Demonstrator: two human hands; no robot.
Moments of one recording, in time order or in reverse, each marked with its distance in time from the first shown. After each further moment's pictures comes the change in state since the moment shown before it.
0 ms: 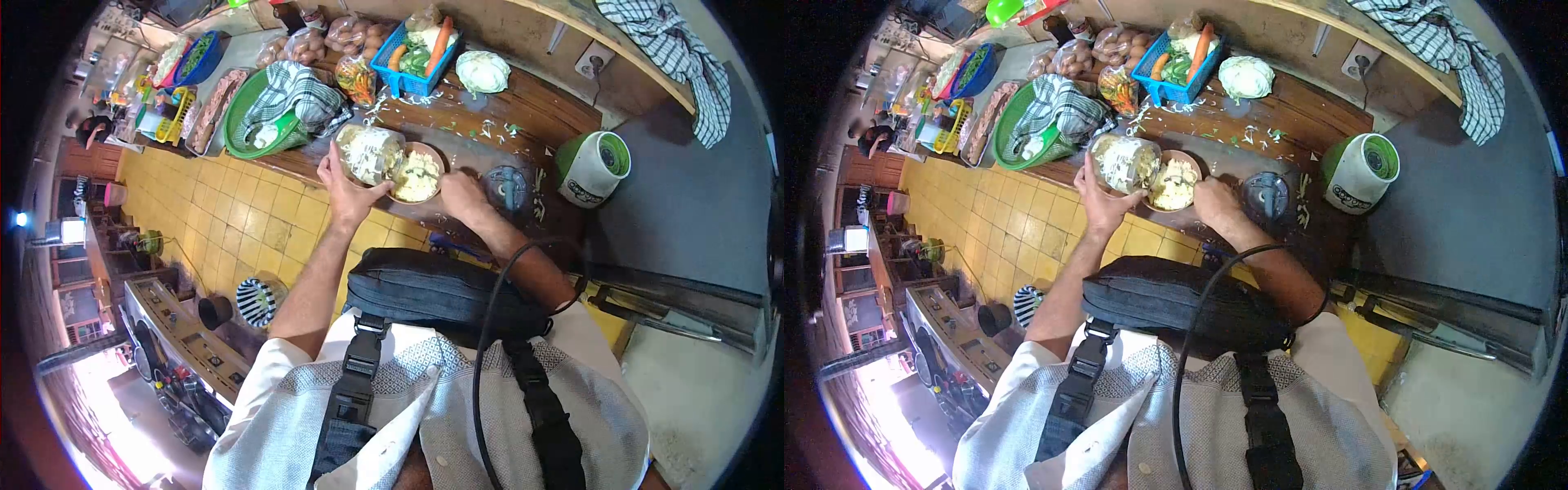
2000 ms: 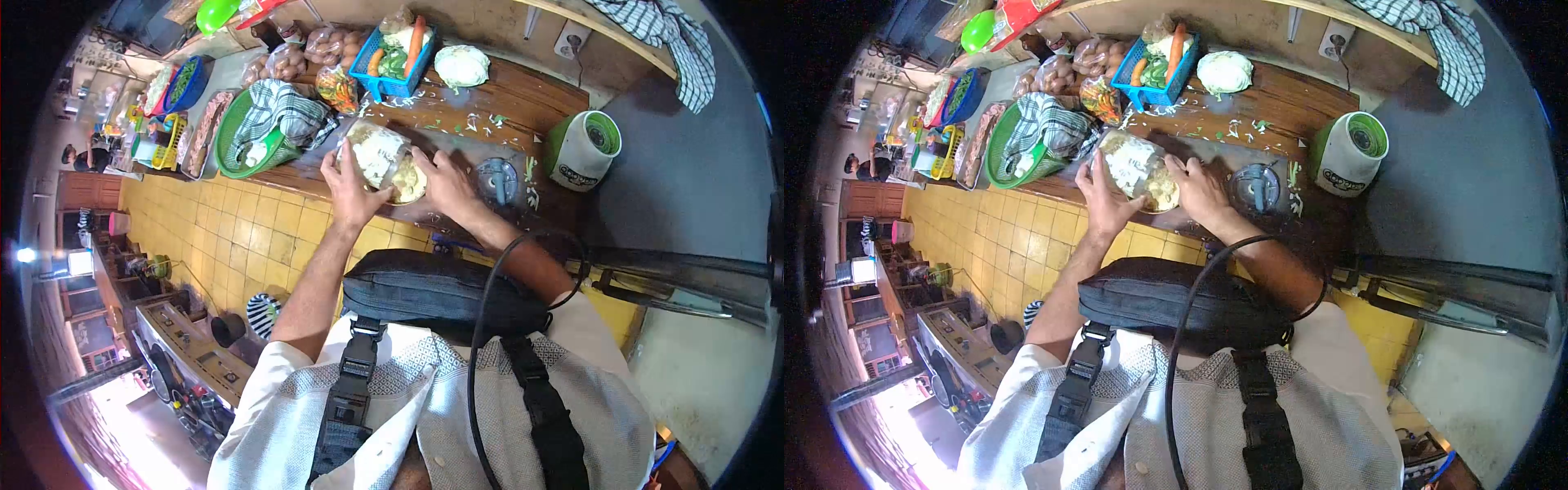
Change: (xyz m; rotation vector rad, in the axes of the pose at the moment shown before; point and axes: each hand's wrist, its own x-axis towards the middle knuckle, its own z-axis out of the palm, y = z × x) left_hand 0.004 0.026 0.012 0.137 -0.092 0.252; right_hand -0.018 -0.006 -0.015 0.167 0.276 -0.119
